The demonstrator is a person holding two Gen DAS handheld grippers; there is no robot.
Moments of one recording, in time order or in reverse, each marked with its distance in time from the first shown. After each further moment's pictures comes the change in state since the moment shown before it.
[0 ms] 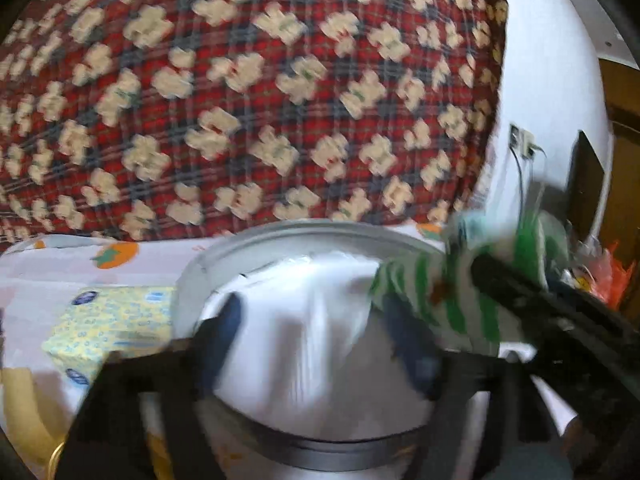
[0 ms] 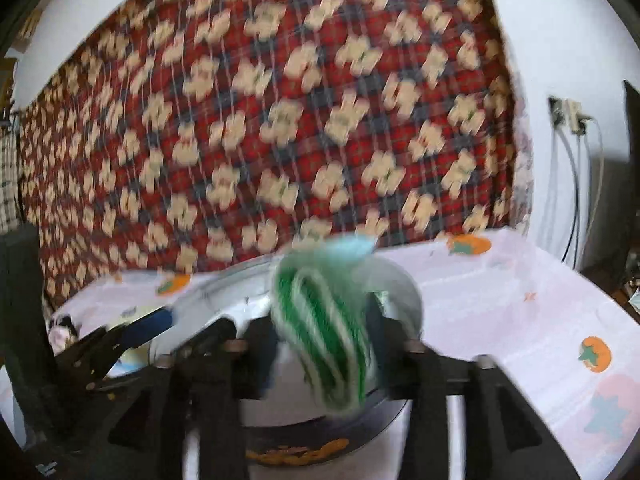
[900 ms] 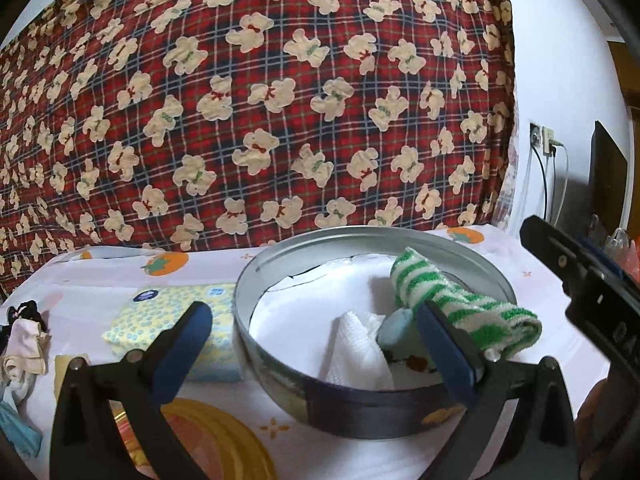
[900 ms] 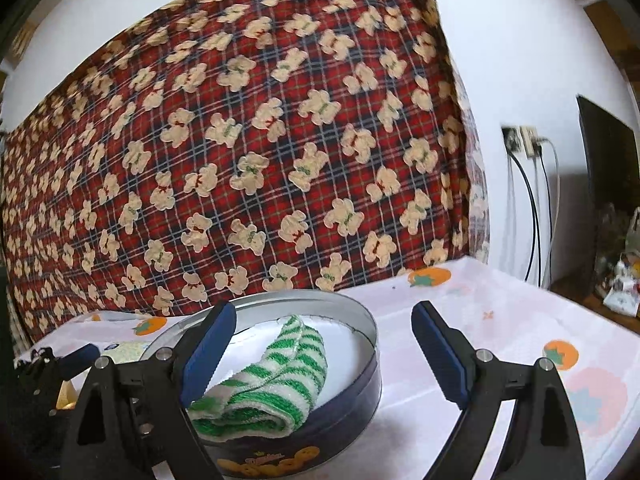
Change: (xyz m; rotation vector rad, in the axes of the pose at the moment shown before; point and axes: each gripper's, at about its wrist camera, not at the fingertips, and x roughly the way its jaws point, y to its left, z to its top) left arm -0.033 0.004 -0.011 0.042 -0.037 0.134; right arm -0.028 -0.009 -0.006 0.046 -0.141 -0.118
